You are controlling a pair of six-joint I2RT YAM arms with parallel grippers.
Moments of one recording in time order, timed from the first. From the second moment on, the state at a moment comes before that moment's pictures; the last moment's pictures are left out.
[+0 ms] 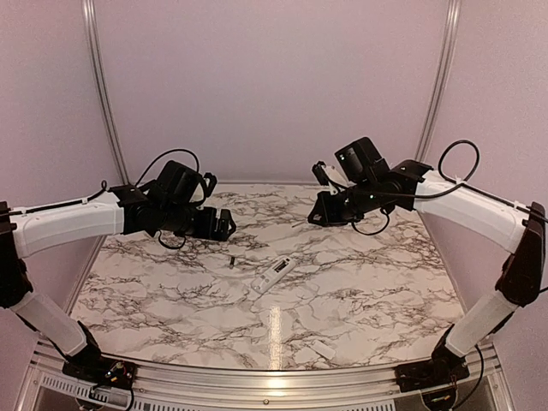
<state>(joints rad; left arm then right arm) -0.74 1.50 1.16 -0.40 -0.08 -0.42 0.72 1.55 1.41 -0.68 -0.12 0.41</state>
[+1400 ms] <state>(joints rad) -1.04 1.92 1.30 -0.31 -0.16 -0.30 0.59 1.37 1.24 -0.77 -0.02 0.39</state>
